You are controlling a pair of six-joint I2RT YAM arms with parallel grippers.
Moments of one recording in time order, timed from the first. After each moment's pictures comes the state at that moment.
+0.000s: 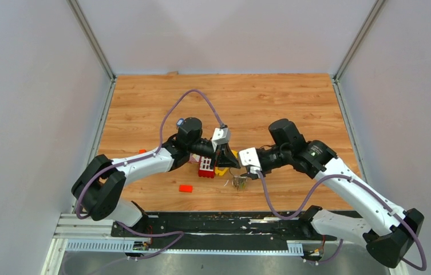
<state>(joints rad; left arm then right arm) -0.75 1.47 0.79 0.46 1.05 -0.02 0.69 1.04 1.04 -0.78 -0.77 -0.98</state>
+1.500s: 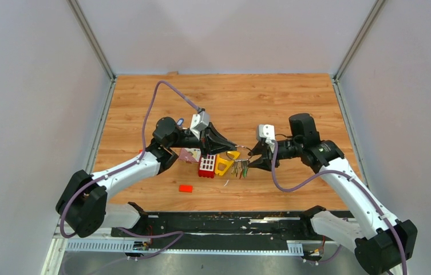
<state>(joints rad) -0.68 1.29 0.74 0.79 0.97 -0.32 0.41 1.01 0.91 -0.63 -0.98 -0.70</state>
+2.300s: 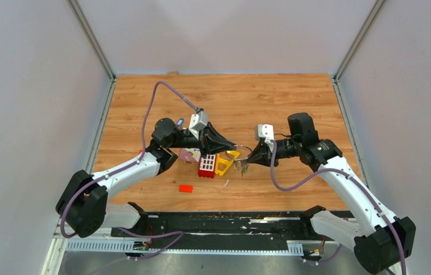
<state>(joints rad) -0.67 1.29 0.73 0.83 0.96 -0.34 0.41 1.03 0.91 -0.61 -0.98 -0.72</state>
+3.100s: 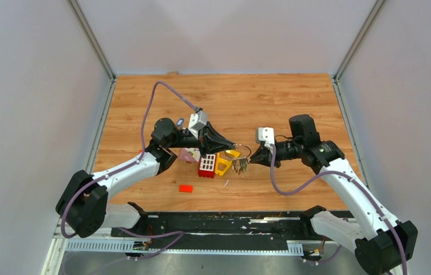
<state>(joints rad) -0.65 1.29 0.72 0.83 0.96 -0.34 0.41 1.01 0.91 -0.66 -0.93 -0.78</state>
